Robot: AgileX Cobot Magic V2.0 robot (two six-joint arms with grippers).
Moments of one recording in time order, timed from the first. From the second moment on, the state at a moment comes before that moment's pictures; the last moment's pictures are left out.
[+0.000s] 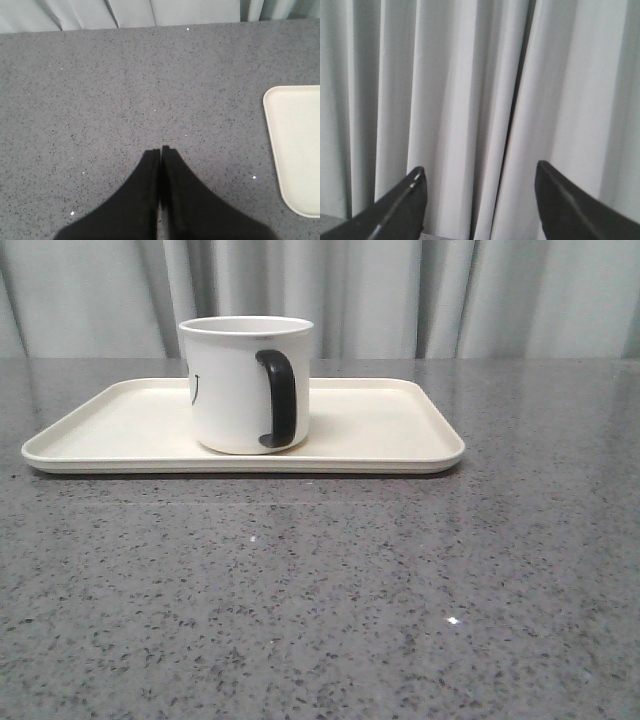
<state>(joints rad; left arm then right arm) 0.22 1.09 -1.52 -0.09 1.19 0.14 0.06 0.58 -0.77 1.68 0.10 -1.67</state>
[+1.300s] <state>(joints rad) 0.22 1.05 -1.44 -0.08 1.18 0.14 0.16 1.47 -1.64 0.98 0.81 -1.17</state>
